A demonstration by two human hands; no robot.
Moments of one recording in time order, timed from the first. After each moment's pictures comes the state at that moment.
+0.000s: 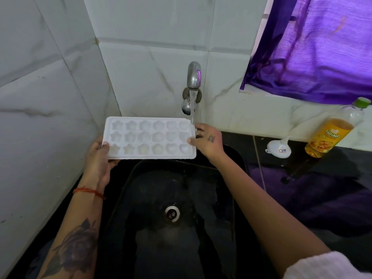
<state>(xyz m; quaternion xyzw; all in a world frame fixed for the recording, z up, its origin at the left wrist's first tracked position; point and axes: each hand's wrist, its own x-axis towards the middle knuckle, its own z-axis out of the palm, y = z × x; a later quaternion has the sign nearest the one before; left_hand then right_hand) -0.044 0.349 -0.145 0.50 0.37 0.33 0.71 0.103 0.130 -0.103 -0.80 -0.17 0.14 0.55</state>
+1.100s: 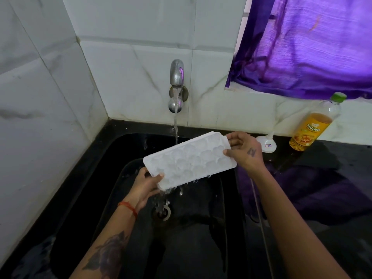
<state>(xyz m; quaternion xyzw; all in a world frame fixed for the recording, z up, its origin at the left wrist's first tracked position) -0.020 0.243 -0.215 0.56 0.34 0.06 0.76 0.114 0.012 -0.106 -0.85 -0.12 0.05 0.51</state>
